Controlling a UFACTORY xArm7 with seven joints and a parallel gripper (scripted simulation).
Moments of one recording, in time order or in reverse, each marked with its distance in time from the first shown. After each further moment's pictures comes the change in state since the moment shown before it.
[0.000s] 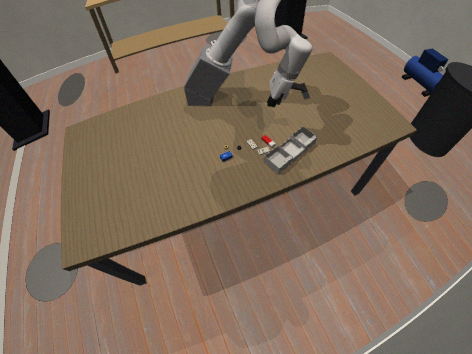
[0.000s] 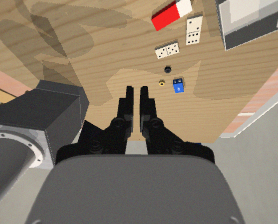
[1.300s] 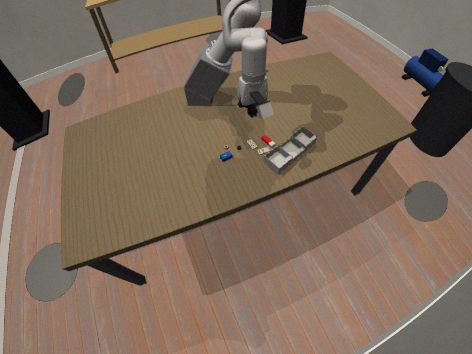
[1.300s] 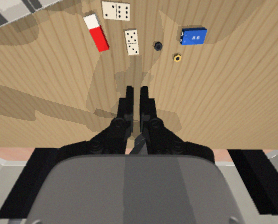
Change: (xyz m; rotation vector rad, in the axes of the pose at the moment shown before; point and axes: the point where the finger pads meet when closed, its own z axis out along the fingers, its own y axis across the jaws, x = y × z) arm -0.086 0.065 0.002 0.065 0.296 1.207
